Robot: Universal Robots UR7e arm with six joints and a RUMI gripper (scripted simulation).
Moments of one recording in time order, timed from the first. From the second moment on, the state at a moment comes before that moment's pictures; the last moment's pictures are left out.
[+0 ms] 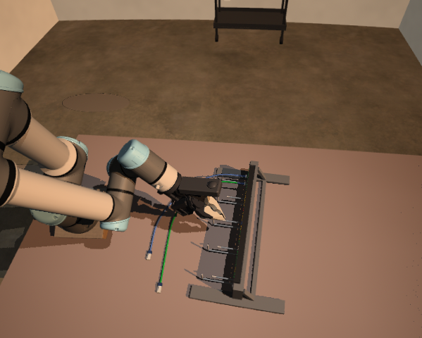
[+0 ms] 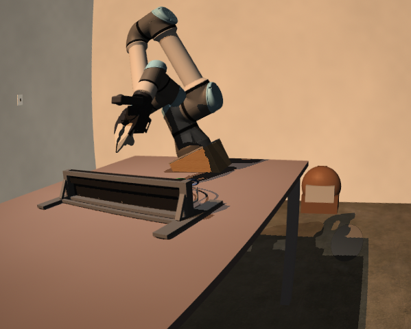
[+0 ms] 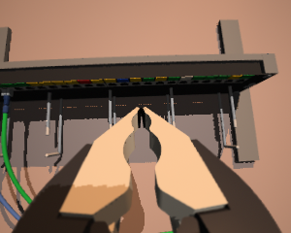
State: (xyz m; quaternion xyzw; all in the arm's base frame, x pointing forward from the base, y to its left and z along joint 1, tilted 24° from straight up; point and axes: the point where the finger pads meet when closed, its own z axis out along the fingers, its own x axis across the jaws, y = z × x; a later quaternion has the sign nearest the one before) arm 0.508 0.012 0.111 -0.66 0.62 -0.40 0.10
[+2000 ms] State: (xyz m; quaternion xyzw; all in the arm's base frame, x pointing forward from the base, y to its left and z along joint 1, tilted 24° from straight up) arm 0.438 0.045 0.183 -0.66 0.62 -0.40 0.10
